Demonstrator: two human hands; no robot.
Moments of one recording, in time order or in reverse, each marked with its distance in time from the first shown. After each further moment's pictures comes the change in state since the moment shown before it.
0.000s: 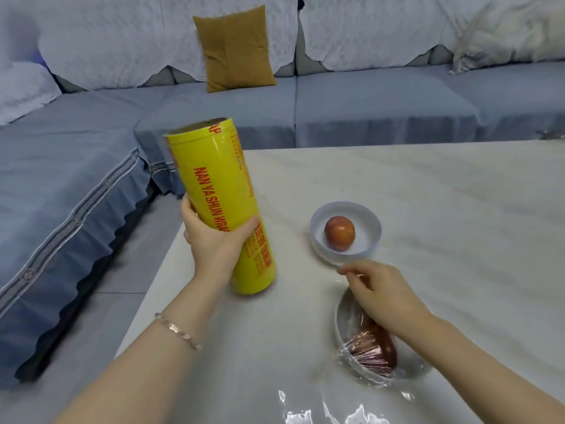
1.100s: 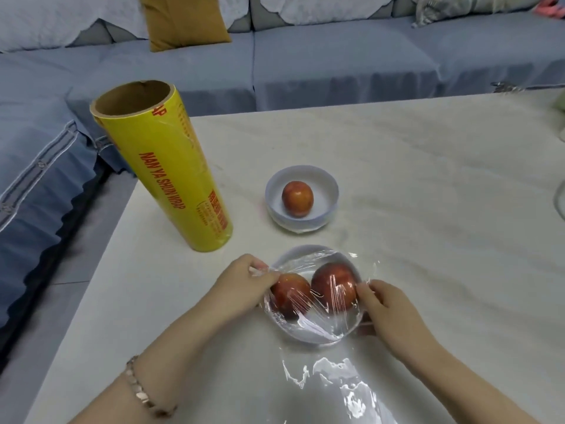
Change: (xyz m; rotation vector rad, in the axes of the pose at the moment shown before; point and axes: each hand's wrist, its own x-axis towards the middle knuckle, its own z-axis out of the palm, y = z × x) left_hand -0.089 -0.017 0.037 0.424 -0.757 -0.332; right_hand -0.067 0.071 0.011 0.360 0.051 0.454
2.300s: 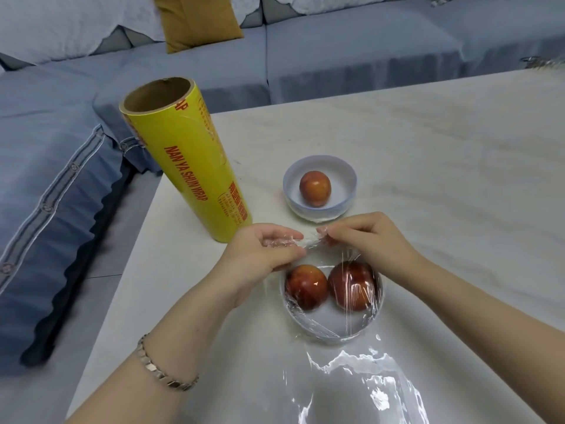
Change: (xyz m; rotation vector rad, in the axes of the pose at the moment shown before) left_hand -0.022 0.034 -0.017 -0.355 -0.020 0.154; right_hand 0.038 -0.071 0.004 0.295 -0.226 -0.400
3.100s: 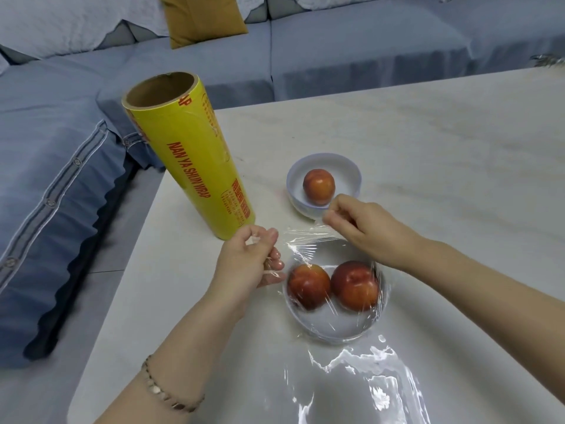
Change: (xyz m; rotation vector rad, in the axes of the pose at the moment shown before) left_hand 0.001 -0.021 -0.003 -0.206 0.243 -0.088; right_hand 0.018 -0.006 -0.007 -0.598 -0.153 -0.206
